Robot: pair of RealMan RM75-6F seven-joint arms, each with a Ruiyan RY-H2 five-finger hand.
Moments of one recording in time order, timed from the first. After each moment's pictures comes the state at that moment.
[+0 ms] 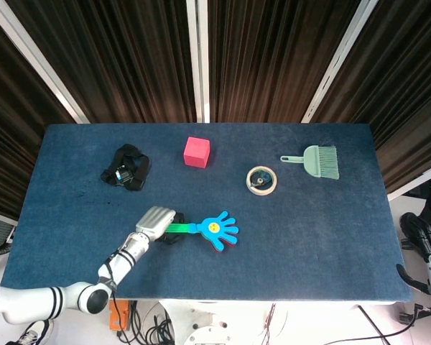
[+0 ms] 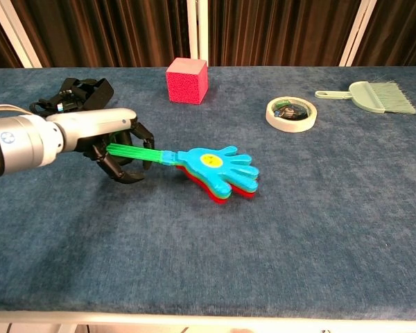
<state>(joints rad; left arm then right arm) -0.79 -1.57 -0.14 -1.59 0.96 0.82 0.26 -0.04 -1.08 0.01 -1.46 -1.56 1.55 0.23</state>
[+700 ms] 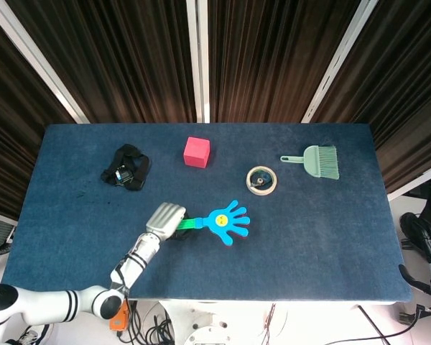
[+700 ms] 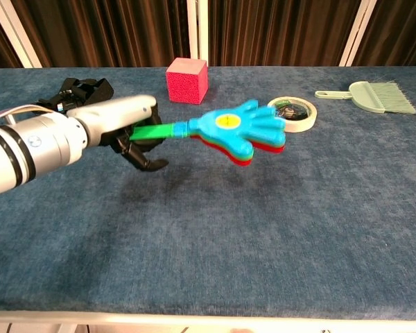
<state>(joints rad) -0.78 -1.68 -0.14 -1.52 1.09 0.99 0.23 -0.04 -1.08 0.01 -1.45 -1.55 1.55 0.25</state>
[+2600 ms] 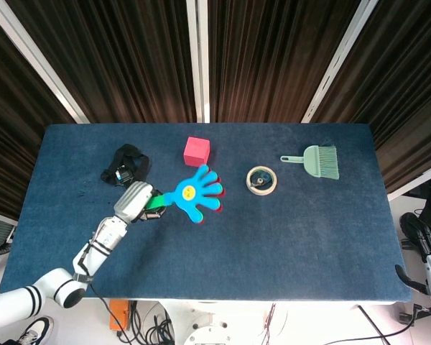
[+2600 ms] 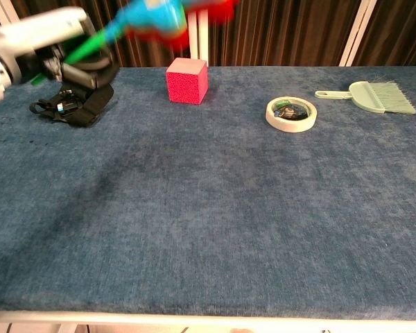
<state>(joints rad) -0.66 -1.48 -0.21 -1.44 1.51 1.07 -0.54 -0.03 -1.08 0.00 -1.48 -1.55 1.53 0.22</state>
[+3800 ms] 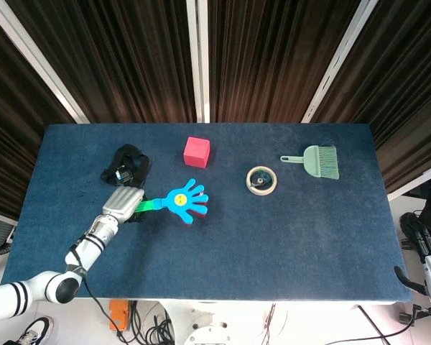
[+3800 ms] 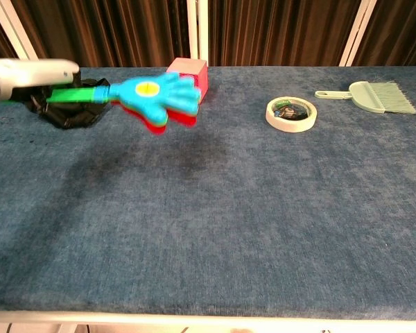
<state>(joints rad) -0.72 -1.34 -0.21 -1.63 1.01 0.79 0.19 -0.03 -1.08 0.00 -1.47 -1.54 1.52 0.22</state>
